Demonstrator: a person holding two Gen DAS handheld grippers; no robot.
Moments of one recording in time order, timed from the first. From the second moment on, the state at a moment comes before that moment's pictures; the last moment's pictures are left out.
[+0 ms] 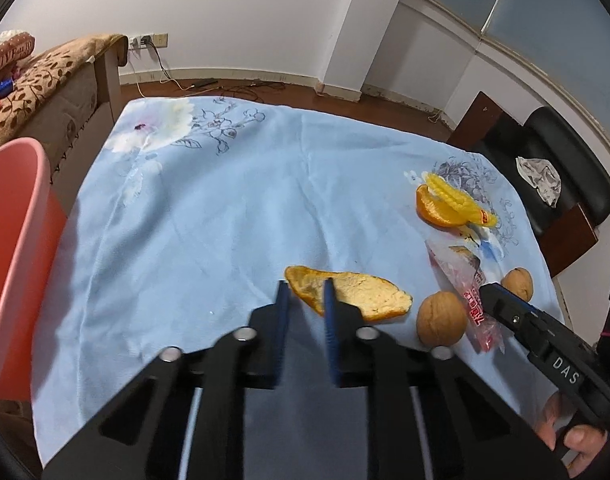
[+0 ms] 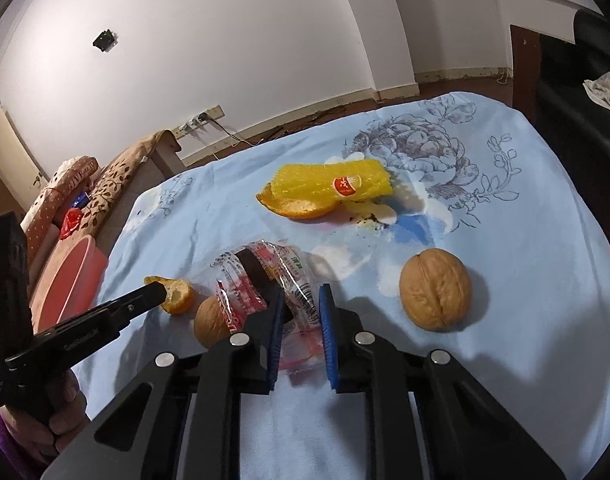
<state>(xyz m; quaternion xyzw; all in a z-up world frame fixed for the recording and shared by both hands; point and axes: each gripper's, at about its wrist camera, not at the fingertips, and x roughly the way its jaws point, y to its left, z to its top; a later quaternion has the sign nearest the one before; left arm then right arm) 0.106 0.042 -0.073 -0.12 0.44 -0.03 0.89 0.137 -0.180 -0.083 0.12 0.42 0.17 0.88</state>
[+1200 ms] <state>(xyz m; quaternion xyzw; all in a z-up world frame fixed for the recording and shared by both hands) 0.020 0.098 -0.013 -0.17 0.34 -0.02 0.93 0.078 -0.159 -0.001 0.11 0.35 0.20 0.91</state>
